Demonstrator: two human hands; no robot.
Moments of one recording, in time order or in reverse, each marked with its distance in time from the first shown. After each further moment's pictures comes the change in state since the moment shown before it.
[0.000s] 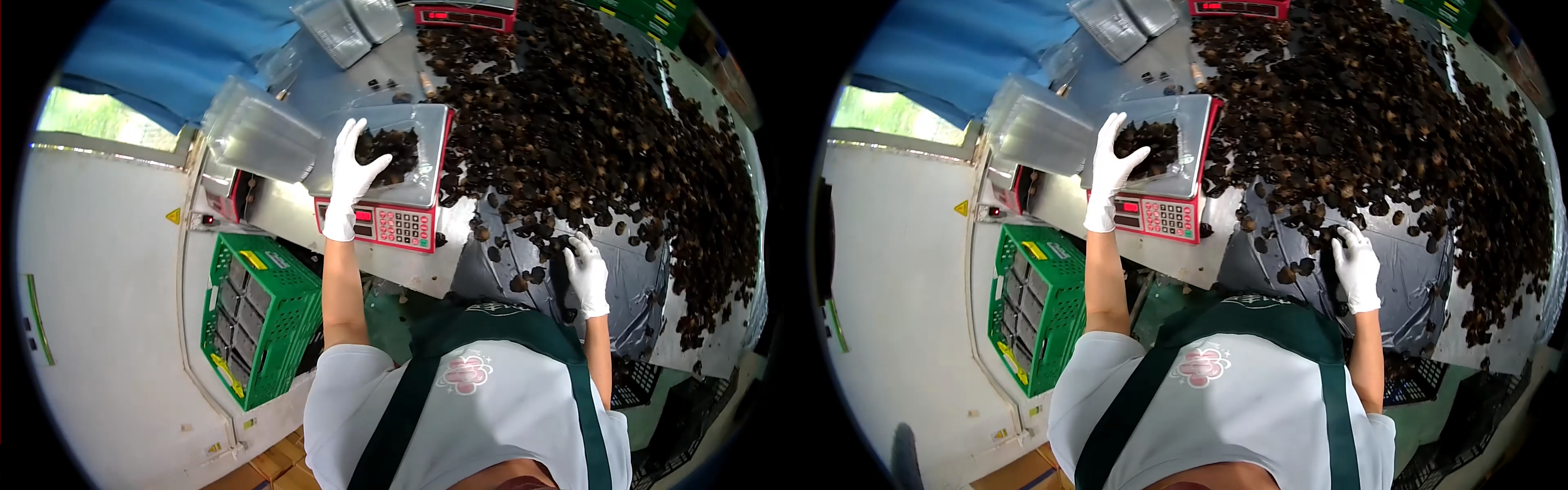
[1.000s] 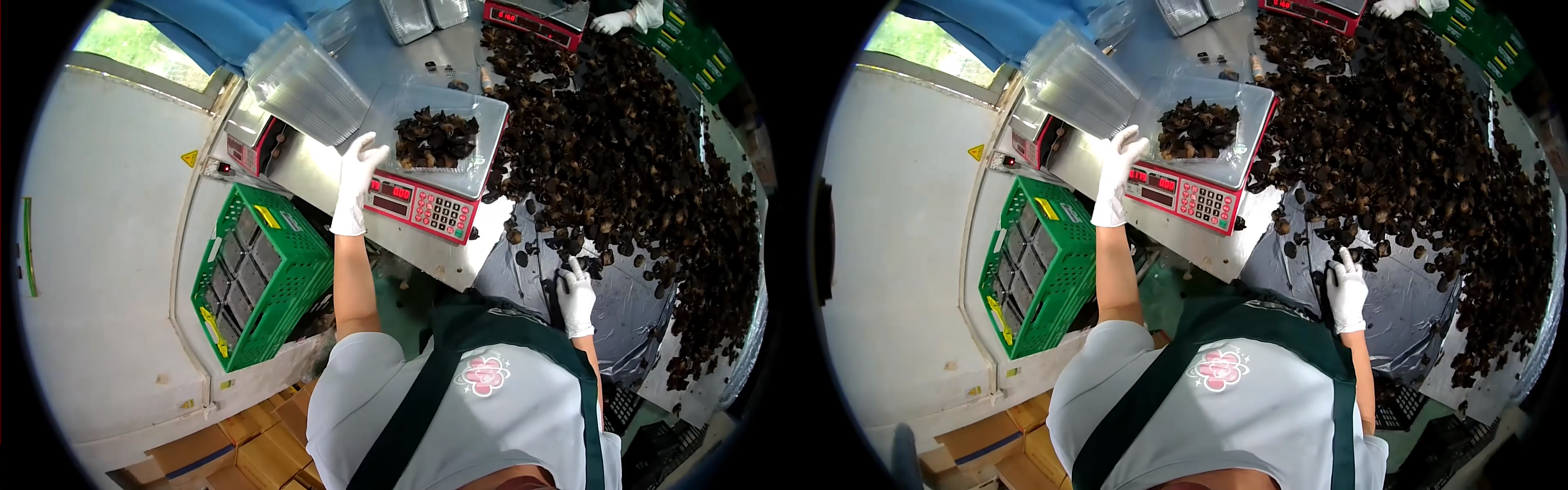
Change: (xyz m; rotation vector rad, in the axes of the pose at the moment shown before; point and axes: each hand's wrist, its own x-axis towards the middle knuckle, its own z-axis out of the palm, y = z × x) left_hand -0.050 -0.066 -0.040 -0.637 0.014 -0.573; right_hand -0.025 -0.012 0.055 -0.105 -0.050 -0.242
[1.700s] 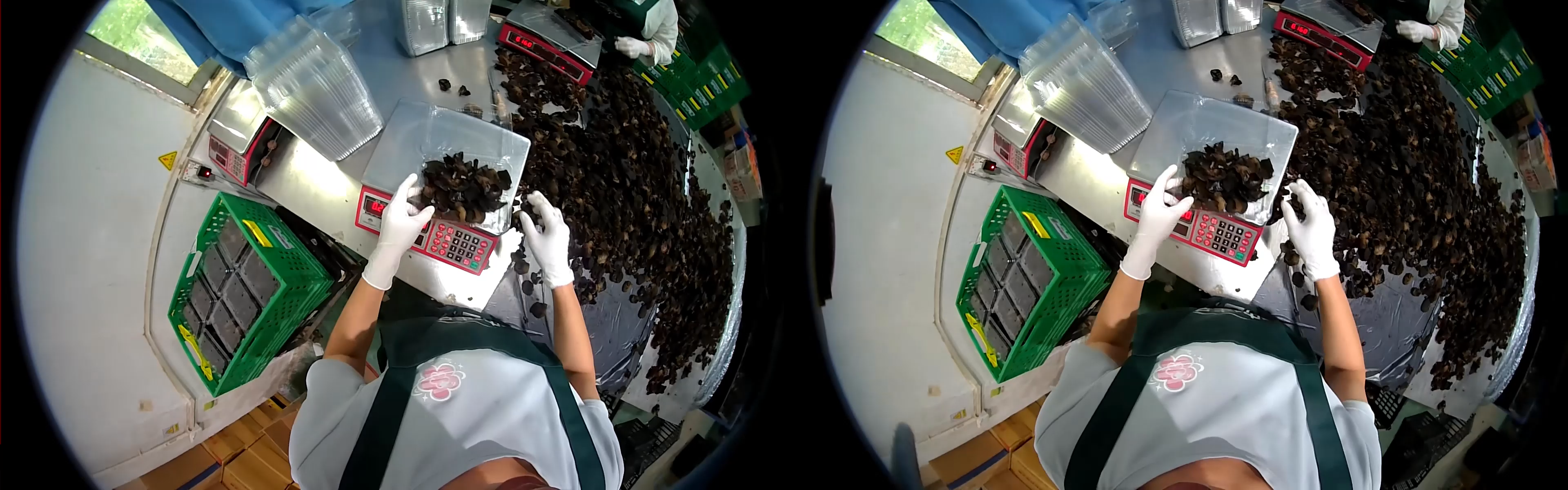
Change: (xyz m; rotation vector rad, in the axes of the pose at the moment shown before) left_hand -0.032 -0.023 0.023 0.032 -0.086 0.012; right_hand 0.176 -0.161 -0.010 0.305 0.108 -0.072
